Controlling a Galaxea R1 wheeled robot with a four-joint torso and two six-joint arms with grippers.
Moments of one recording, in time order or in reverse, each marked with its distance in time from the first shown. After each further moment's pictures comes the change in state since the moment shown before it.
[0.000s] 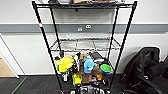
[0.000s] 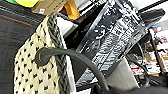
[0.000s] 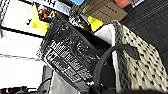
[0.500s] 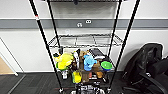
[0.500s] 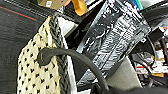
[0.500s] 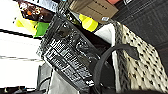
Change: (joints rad) left arm -0.005 0.048 -0.070 0.002 0.027 0.000; right arm -0.002 0.021 -0.044 0.000 -0.010 0.000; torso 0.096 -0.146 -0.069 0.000
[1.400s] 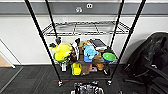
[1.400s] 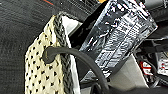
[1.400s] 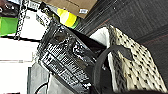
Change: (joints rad) left arm 0.011 0.033 -0.083 0.001 -0.005 0.000; right arm 0.013 0.056 -0.094 0.001 0.000 0.000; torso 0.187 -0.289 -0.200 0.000
